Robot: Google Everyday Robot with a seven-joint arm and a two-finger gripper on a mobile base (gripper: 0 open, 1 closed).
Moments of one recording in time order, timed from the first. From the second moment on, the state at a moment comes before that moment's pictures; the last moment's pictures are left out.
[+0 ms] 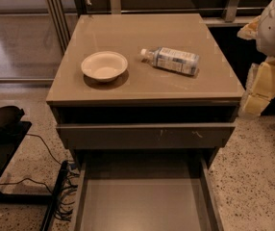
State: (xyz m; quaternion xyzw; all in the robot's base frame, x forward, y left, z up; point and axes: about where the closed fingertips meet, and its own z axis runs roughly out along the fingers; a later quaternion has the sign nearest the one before) arm 0.461 -0.208 0.977 -0.61 0.77 -0.04 0.18
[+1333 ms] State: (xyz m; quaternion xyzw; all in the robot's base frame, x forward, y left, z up) arm 0.571 -0.205 0.957 -0.57 0.76 0.06 0.29
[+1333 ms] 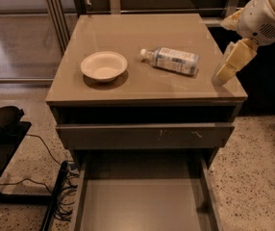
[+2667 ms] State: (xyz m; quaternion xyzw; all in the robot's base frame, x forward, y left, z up) arm 0.667 -0.129 0.903 -0.55 0.75 0.15 0.32
